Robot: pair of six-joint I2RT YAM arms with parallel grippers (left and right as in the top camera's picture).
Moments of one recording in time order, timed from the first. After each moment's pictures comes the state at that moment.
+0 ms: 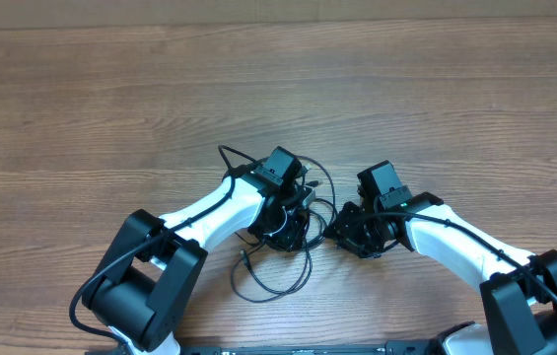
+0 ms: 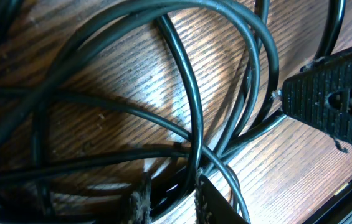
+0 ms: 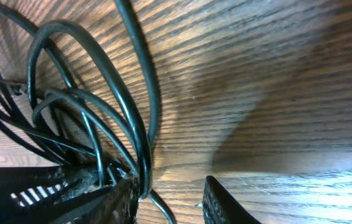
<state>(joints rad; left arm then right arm) -0.61 1.83 1.04 -0.70 0.41 -0.16 0.41 1.56 0.70 -0.45 -0.46 0.91</state>
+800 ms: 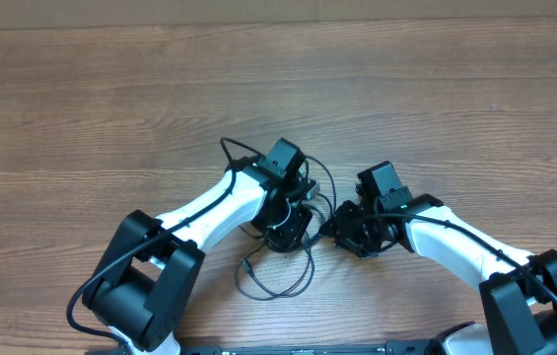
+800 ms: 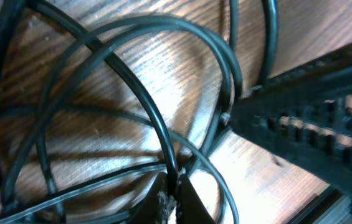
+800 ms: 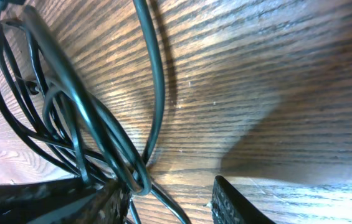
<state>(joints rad) -0.61 1.83 1.12 -0.76 0.42 -0.15 0.41 1.56 0.69 -0.40 -0.49 0.91</state>
